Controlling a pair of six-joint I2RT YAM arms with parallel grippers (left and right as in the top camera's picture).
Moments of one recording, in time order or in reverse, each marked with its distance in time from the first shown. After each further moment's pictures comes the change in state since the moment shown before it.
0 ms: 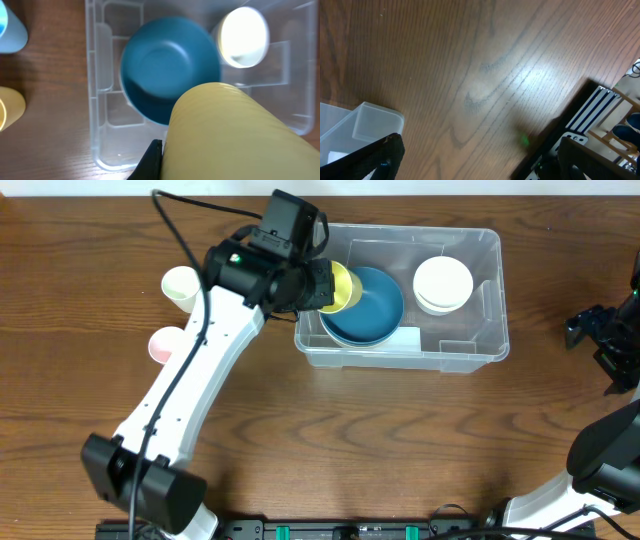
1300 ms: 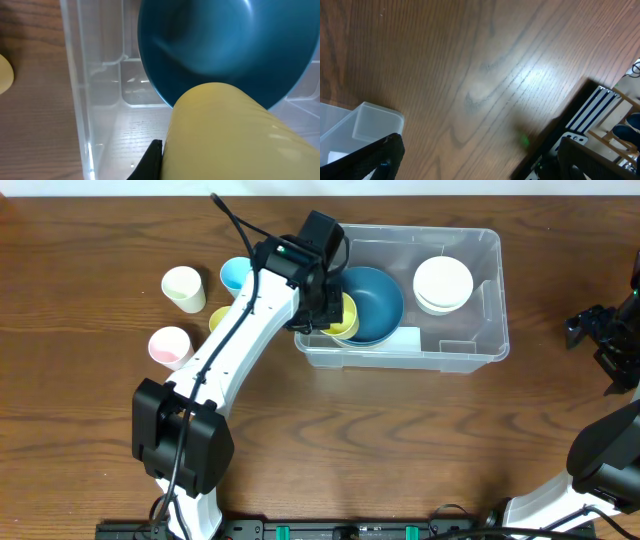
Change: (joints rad) left arm -0.034 0.189 0.000 -0.093 -0.039 -0.008; right arm 0.000 0.000 0.000 0.000 0.000 0.000
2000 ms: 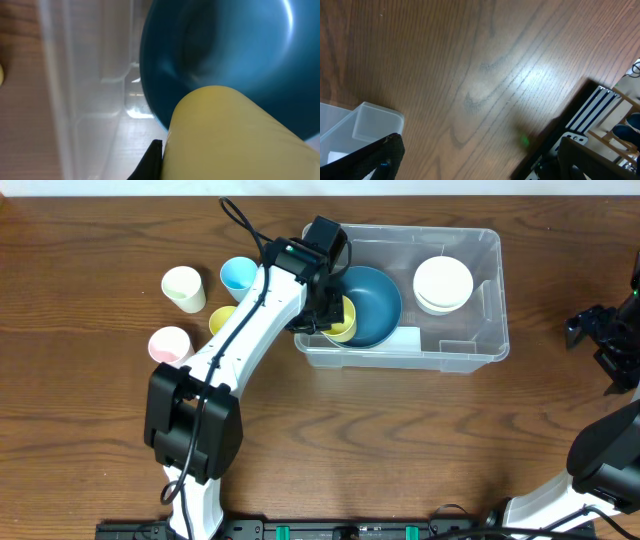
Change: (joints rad) left arm 0.000 0.079 0.000 0.031 -0.023 -0.042; right arm 0.000 0.000 0.000 0.000 0.000 0.000
